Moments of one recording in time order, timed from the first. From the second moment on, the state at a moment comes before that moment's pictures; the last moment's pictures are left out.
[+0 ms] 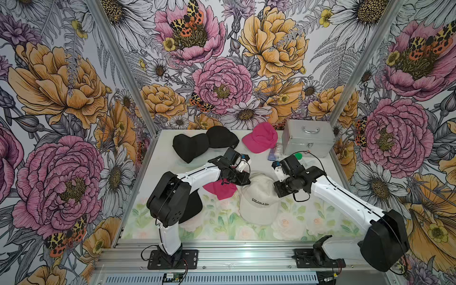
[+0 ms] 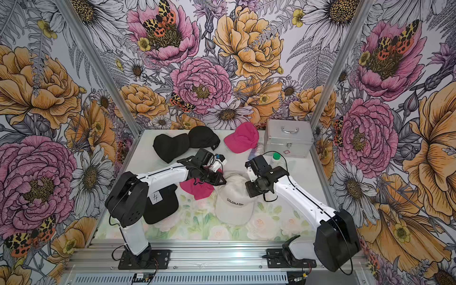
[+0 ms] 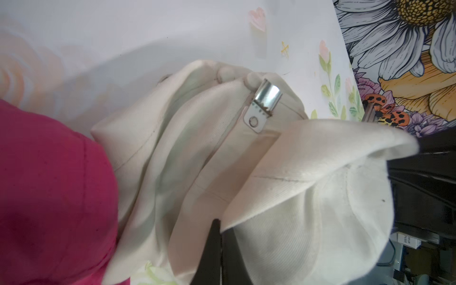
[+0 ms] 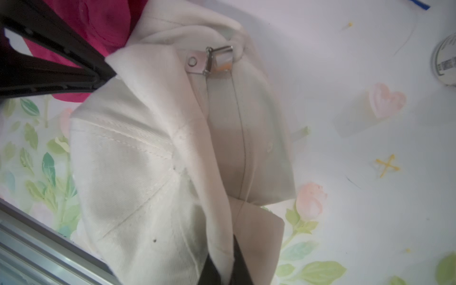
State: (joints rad) left arm -0.62 1.86 1.28 -0.47 0.51 -0.23; right arm 0.48 1.37 1.04 -0.88 -0.10 0.12
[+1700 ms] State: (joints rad) left arm -0.81 1.65 0.87 -0.05 0.12 -0.63; right arm 0.63 1.38 0.81 -0.40 0.06 0.57
